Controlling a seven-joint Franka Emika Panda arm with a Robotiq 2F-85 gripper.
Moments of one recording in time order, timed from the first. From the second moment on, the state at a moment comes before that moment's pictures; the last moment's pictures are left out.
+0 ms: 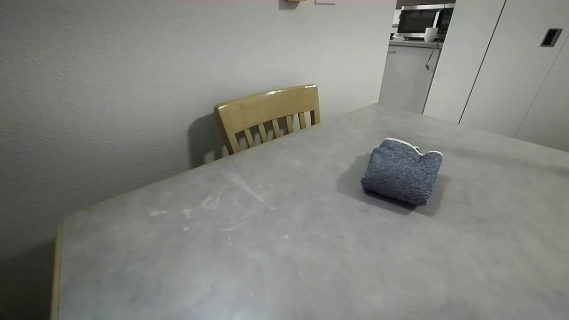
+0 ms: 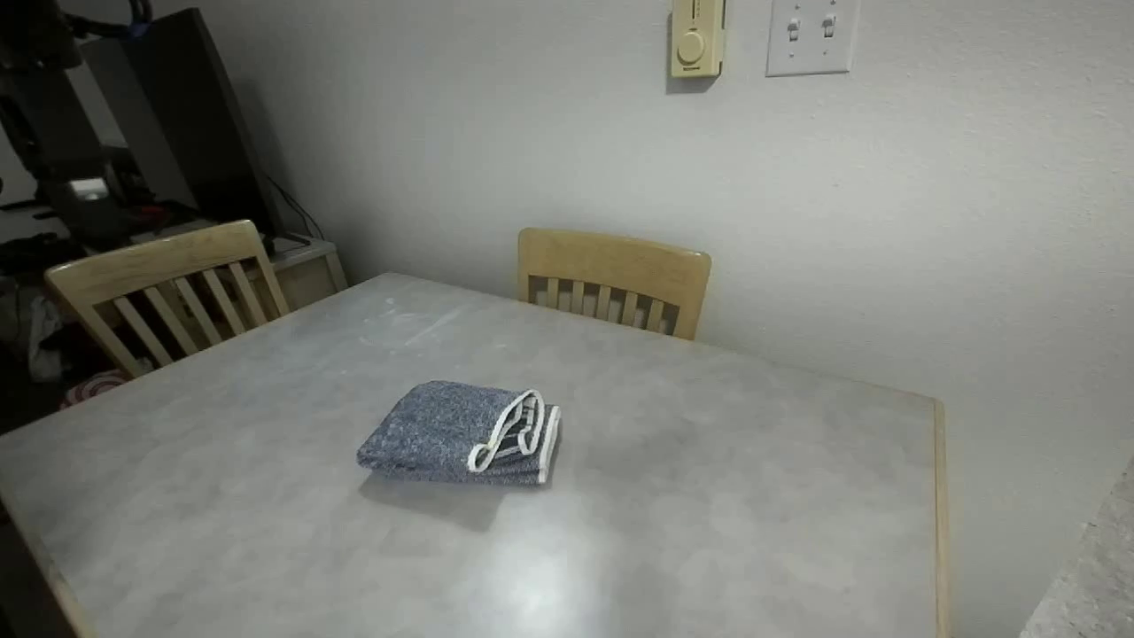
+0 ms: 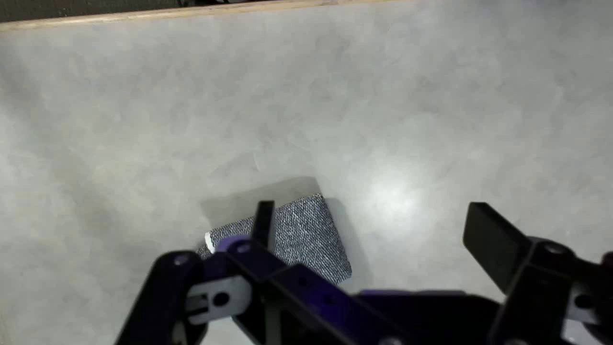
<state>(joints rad) 0.06 -0.51 0.10 -2.42 0.00 1.88 0.19</state>
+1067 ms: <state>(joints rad) 0.04 -0.30 -0.06 -2.40 0.12 2.25 0.04</state>
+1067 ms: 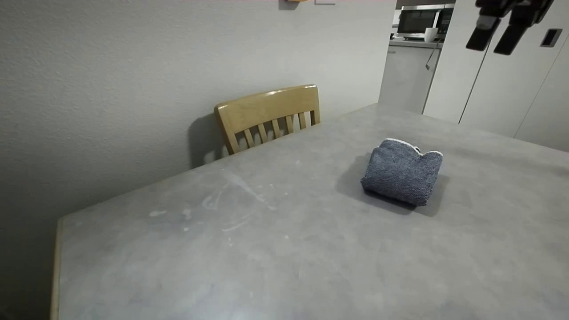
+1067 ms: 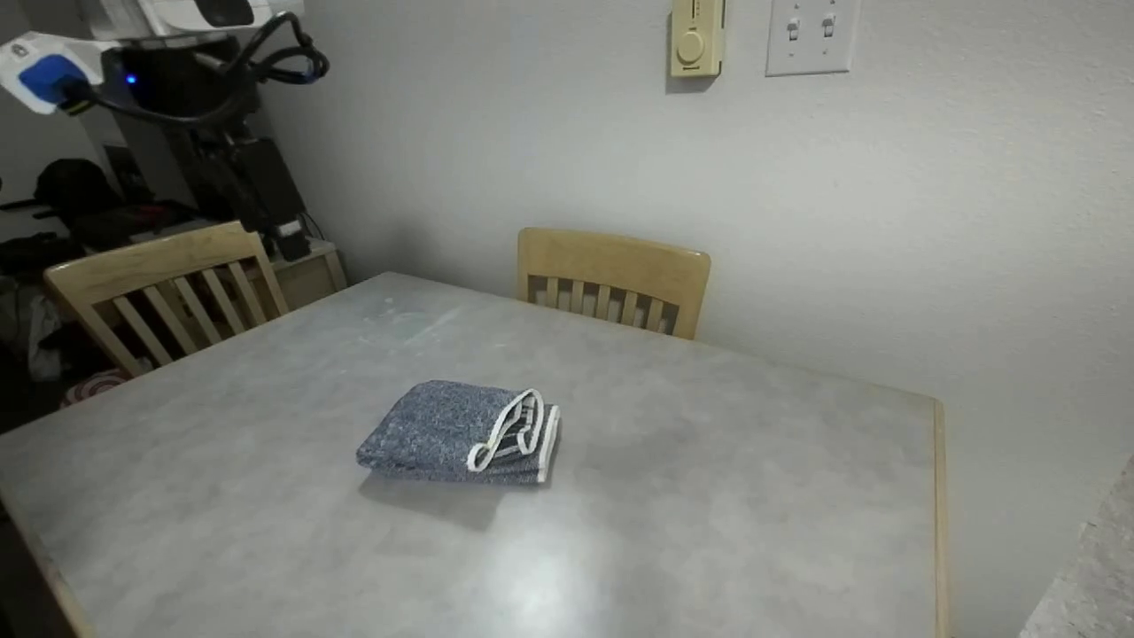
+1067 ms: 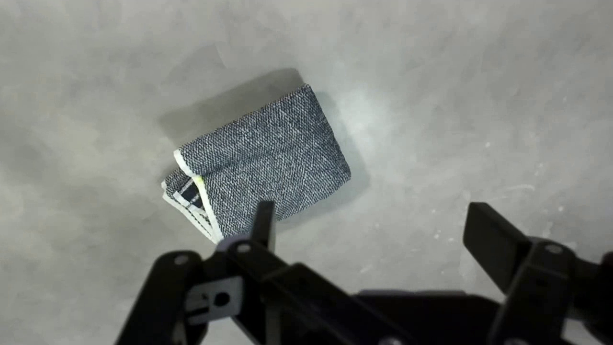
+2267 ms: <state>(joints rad) 0.00 0.02 -0.11 -2.25 0.41 2.40 0.05</state>
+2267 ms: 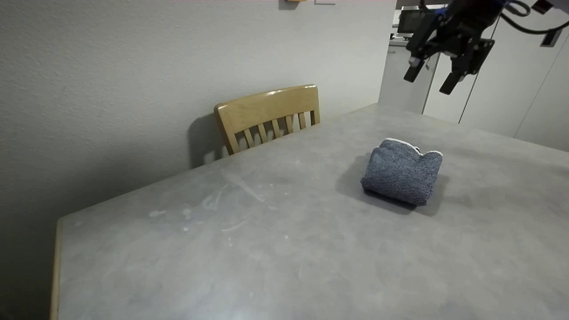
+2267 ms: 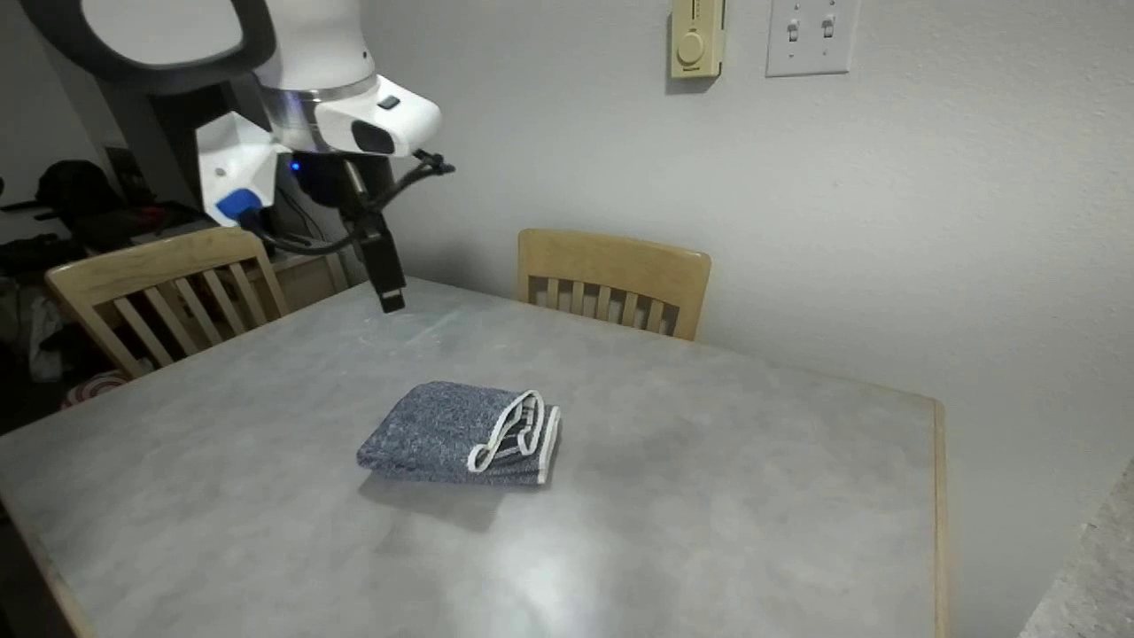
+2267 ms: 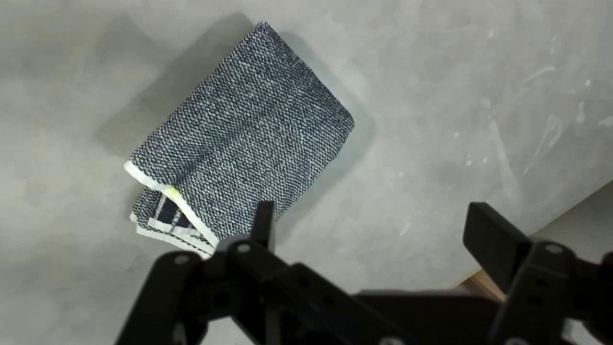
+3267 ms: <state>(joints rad) -0.09 0.26 -0.09 -2.10 0.33 2.30 -0.02</state>
